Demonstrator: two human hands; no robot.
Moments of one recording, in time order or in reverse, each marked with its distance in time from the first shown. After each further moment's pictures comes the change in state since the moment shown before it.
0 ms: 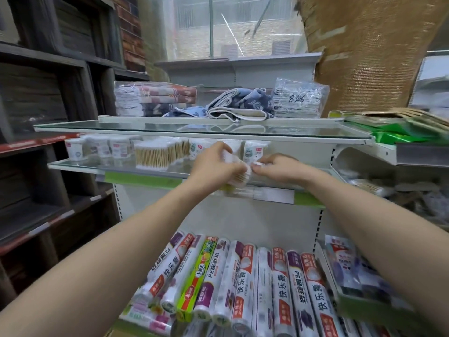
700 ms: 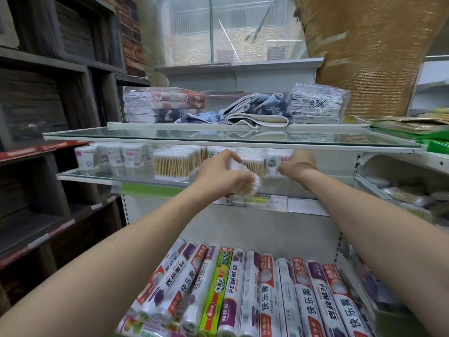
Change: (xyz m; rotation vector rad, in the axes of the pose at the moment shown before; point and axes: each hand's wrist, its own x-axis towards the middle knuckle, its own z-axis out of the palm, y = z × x) left_hand 0.030 -0.054 -0.049 -0.119 -0.156 0.001; right_hand 0.069 -0.031 0.029 0.191 0.458 0.436
